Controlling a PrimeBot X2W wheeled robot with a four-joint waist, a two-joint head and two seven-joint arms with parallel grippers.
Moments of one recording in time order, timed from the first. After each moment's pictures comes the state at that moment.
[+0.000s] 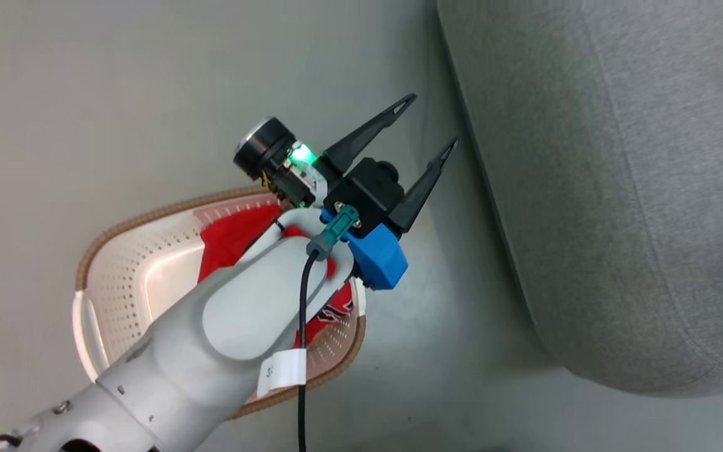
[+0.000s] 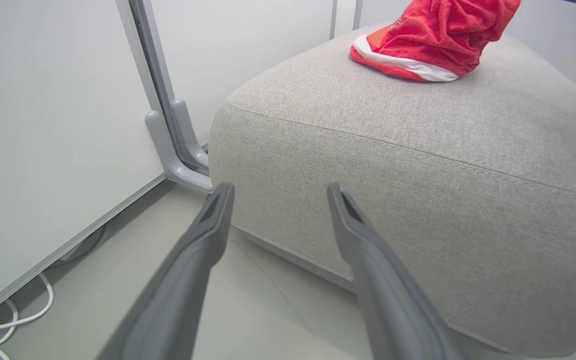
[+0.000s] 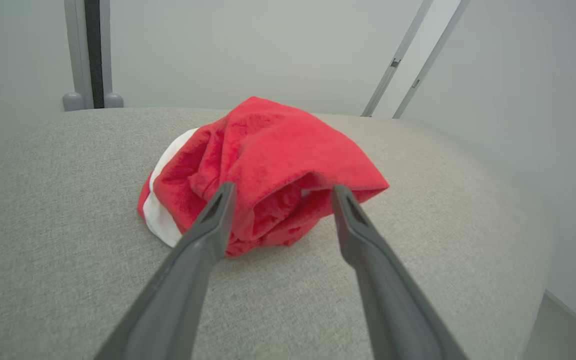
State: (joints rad) left arm -0.94 0.17 -1.03 0.55 -0.42 0.00 -0.25; right arm -0.43 -0.33 -0.52 0.35 0.13 0.13 -0.26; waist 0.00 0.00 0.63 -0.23
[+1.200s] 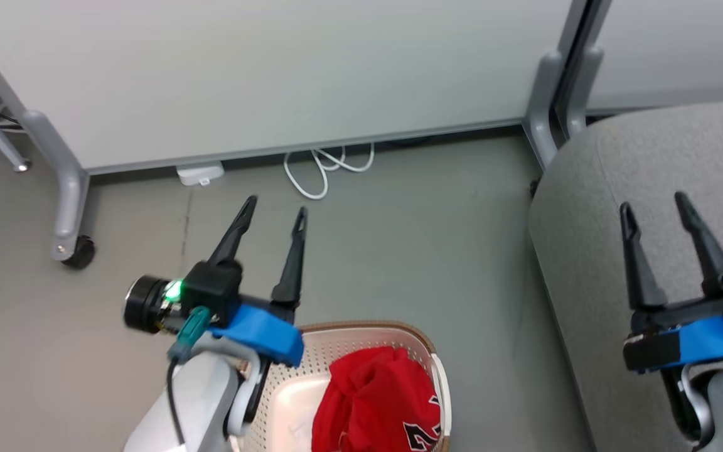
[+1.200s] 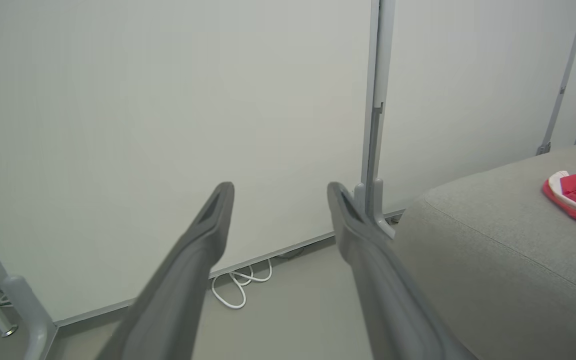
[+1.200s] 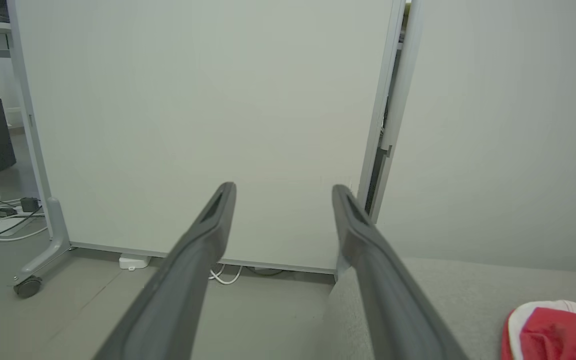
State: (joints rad) left arm -0.42 0.19 -0.54 0.36 -0.37 0.07 -0.26; right arm -0.23 -0.22 -0.03 0.15 0.12 0.13 -0.26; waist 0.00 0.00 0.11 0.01
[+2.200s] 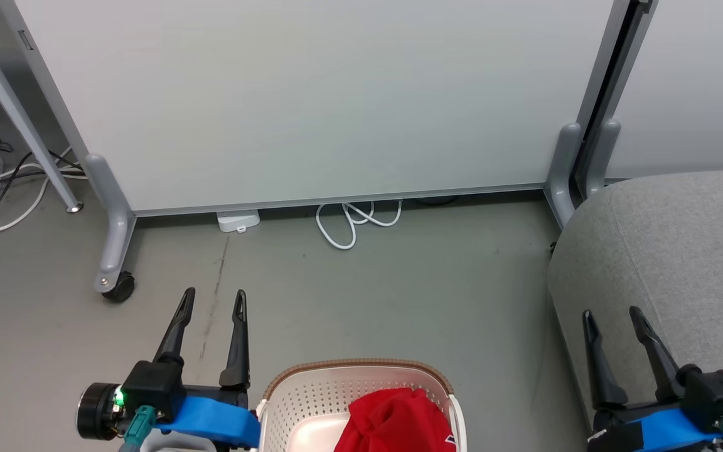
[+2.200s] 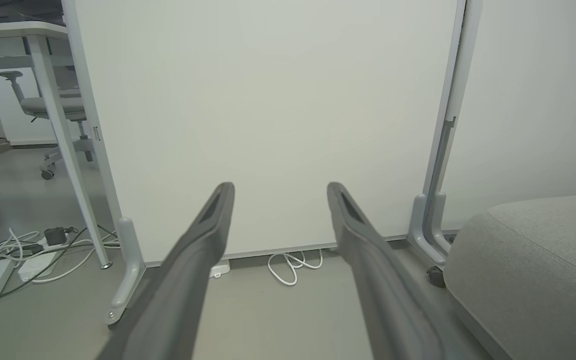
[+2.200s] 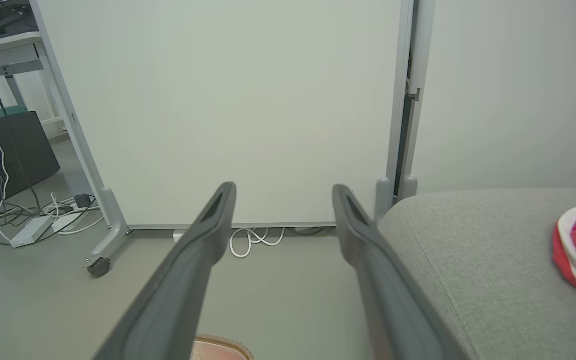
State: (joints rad) left arm -0.06 0.09 -0.17 0.22 -0.16 -0.04 -0.26; right arm 0.00 -0.08 -0.03 0.17 0.15 0.13 -0.26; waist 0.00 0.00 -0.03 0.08
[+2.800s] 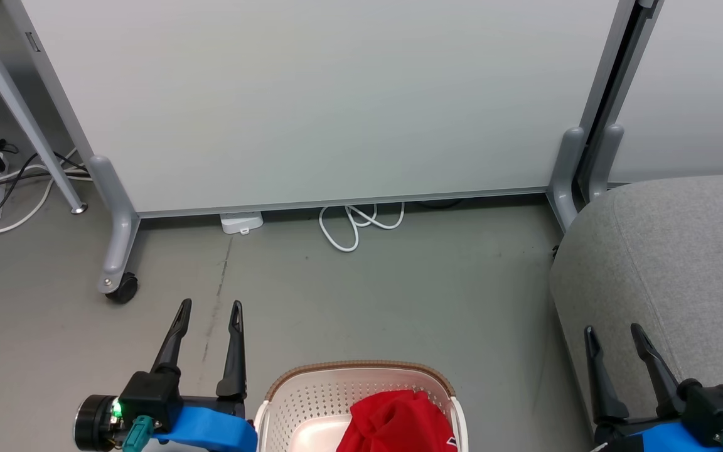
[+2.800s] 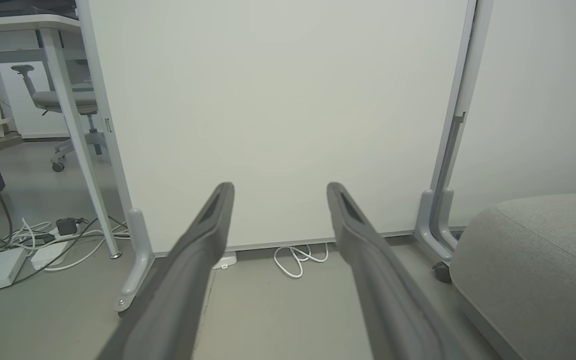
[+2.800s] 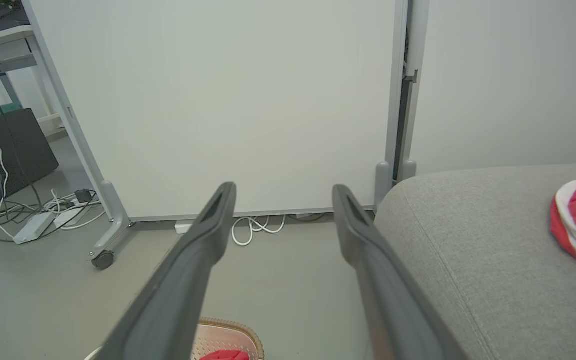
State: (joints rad) left arm -0.03 0.06 -0.12 0.22 -0.12 -0.08 -0.26; right arm 0.04 -0.06 -0.05 0.18 0.15 0.13 -0.26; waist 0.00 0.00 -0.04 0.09
